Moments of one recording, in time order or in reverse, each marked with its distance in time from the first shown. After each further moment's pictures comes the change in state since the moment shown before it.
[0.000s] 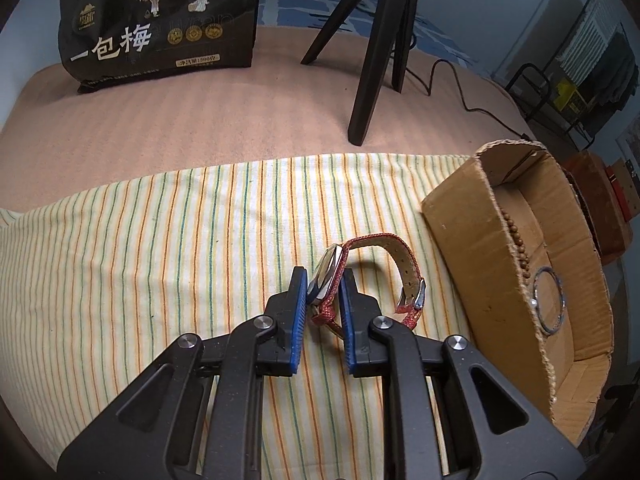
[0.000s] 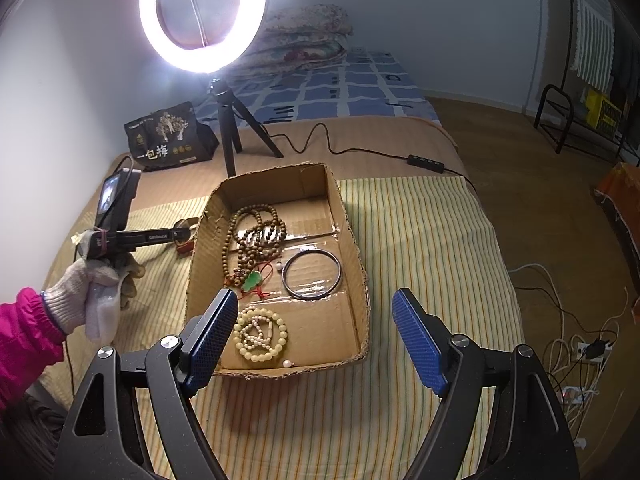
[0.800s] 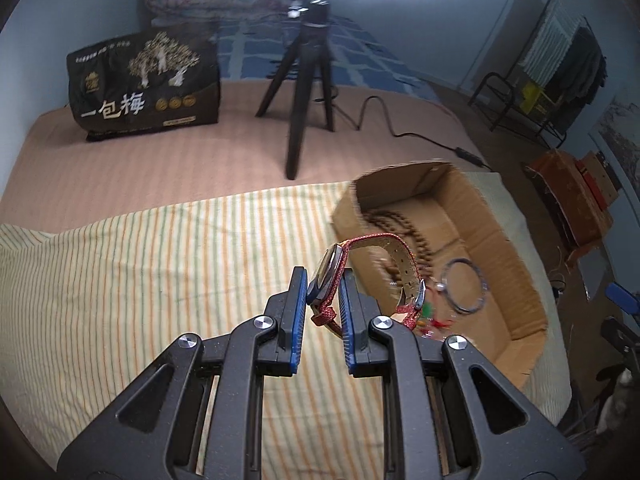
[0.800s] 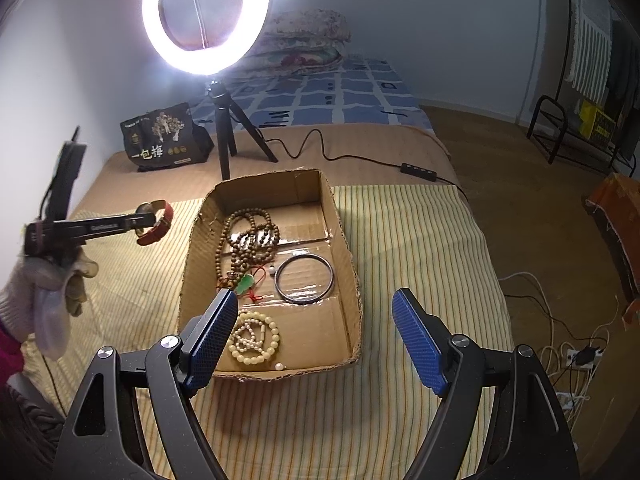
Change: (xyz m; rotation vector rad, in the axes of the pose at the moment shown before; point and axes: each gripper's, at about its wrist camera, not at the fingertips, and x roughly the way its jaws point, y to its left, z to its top) left arm -0.094 -0.043 -0.014 0.068 -0.088 -0.069; right arm -0.002 0.000 0.000 -0.026 -0.022 -0.034
